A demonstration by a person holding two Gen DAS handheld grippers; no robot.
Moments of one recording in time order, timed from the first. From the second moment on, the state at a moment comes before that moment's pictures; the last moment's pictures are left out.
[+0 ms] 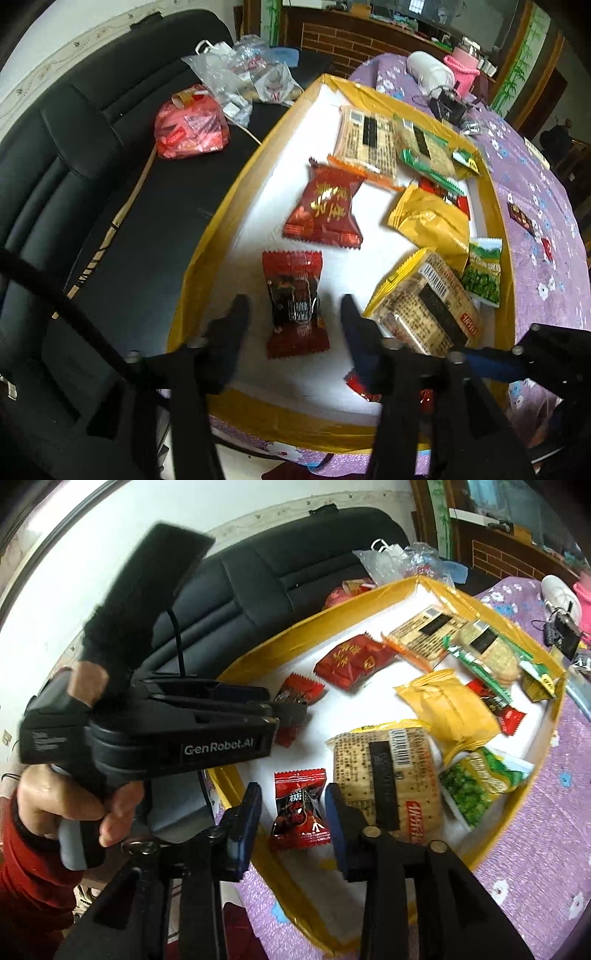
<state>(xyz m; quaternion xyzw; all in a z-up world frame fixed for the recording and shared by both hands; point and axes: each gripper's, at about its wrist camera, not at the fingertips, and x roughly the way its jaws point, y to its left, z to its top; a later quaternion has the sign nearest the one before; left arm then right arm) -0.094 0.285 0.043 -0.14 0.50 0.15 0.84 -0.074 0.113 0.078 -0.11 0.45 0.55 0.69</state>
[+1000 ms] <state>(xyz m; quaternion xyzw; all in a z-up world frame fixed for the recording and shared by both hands) -0.047 0.167 0.100 -0.06 0.46 0.04 0.88 0.052 -0.138 0.094 0.01 0.46 0.30 0.84</state>
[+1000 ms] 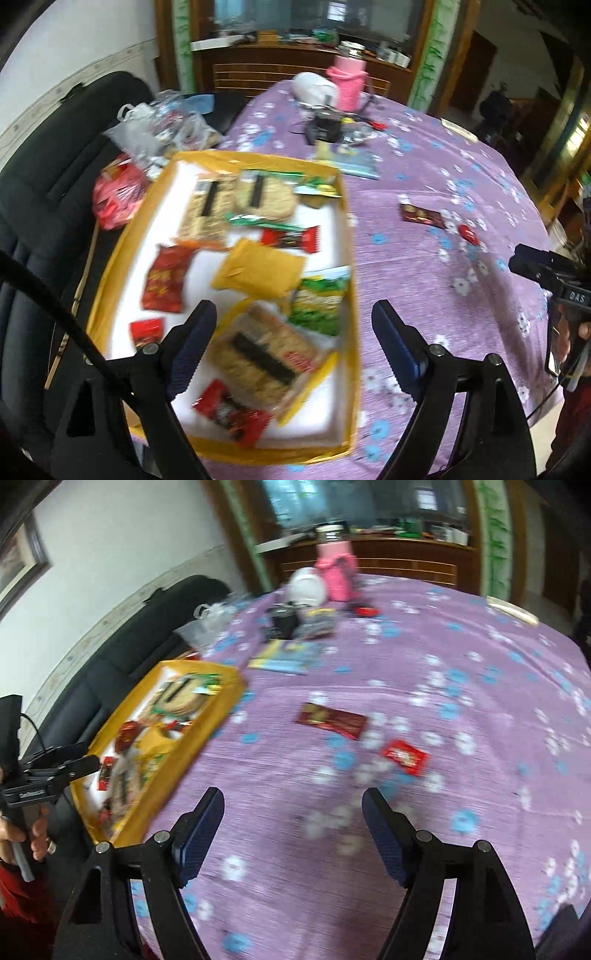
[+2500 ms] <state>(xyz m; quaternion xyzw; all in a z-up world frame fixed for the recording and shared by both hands) 0.177 -0.017 0.008 0.22 0.53 -0.31 0.76 0.134 -0.132 0.028 -0.16 0.46 0.39 0.78</state>
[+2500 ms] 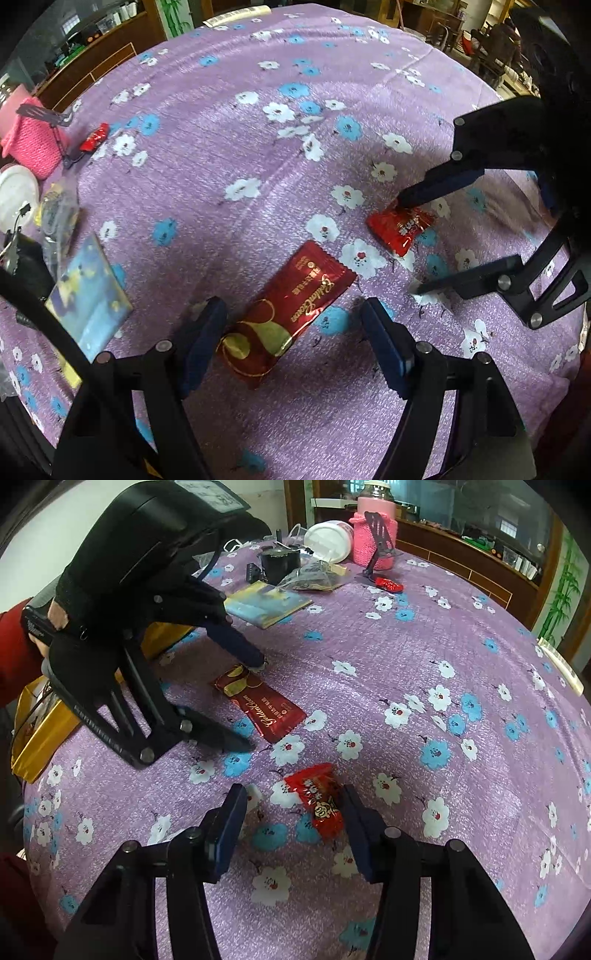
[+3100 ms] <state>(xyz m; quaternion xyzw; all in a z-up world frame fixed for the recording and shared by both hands) 0.155 -0.022 0.014 0.21 0.54 -0.29 0.76 0.140 -0.129 0.031 -0.16 0.46 0.38 0.79</state>
